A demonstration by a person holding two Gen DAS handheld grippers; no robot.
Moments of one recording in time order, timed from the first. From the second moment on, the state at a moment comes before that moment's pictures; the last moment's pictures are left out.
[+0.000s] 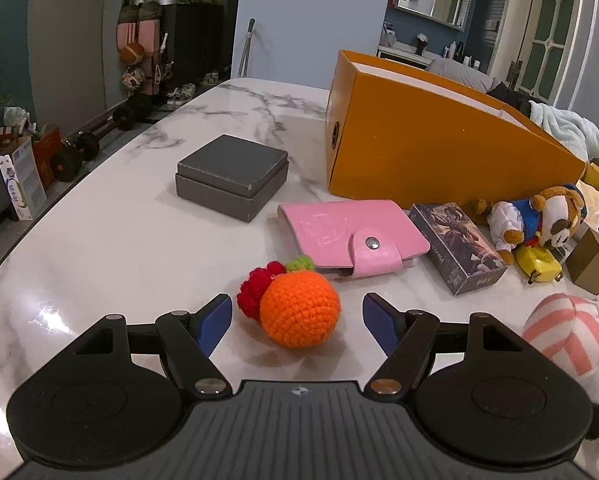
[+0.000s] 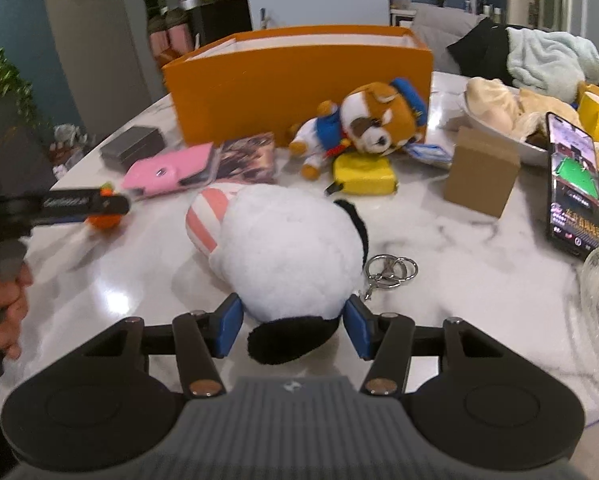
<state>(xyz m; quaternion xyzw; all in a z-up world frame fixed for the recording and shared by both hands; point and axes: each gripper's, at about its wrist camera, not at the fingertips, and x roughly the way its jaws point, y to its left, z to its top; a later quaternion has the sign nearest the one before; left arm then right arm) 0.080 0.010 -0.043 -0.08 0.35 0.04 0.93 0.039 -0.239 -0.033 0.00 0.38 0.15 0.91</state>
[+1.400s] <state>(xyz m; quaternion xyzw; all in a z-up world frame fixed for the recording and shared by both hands) 0.077 0.006 -0.034 -0.08 0.34 0.01 0.94 0.079 -0.228 -0.026 -0.01 0.37 0.13 0.92</state>
